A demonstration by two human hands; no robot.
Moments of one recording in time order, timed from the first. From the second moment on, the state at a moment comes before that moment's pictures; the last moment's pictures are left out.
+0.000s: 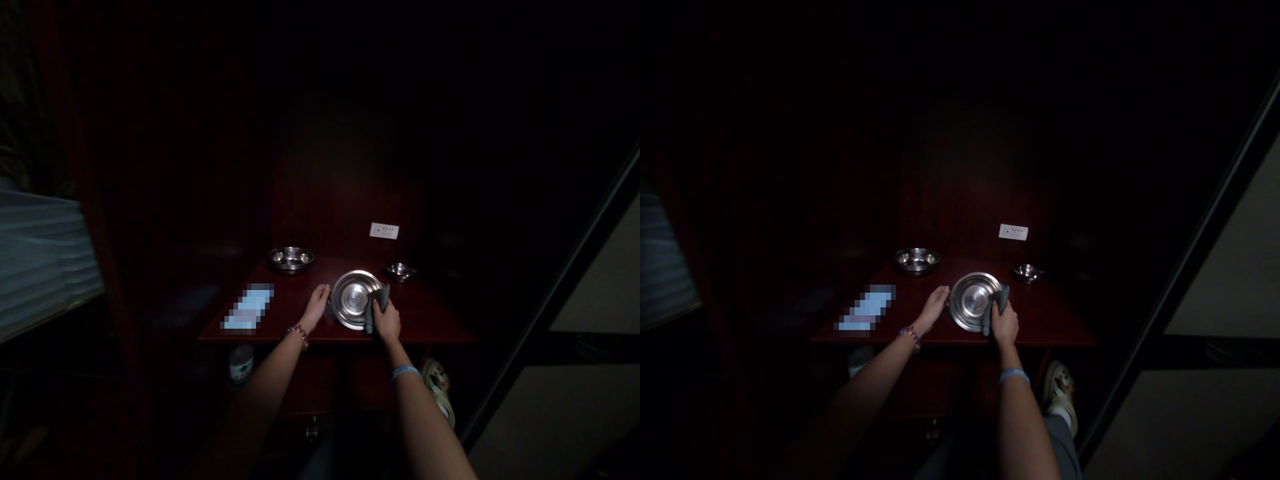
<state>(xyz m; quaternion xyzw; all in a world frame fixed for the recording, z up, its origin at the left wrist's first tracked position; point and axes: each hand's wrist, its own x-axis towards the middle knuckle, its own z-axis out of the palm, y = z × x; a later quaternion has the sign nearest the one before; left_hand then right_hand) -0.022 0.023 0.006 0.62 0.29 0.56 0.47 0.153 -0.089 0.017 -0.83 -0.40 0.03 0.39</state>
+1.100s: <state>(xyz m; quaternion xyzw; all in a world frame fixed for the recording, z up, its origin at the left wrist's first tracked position) -0.023 0.013 0.014 0.62 0.23 0.55 0.51 0.151 -0.091 0.022 -0.84 -0.41 0.03 0.37</state>
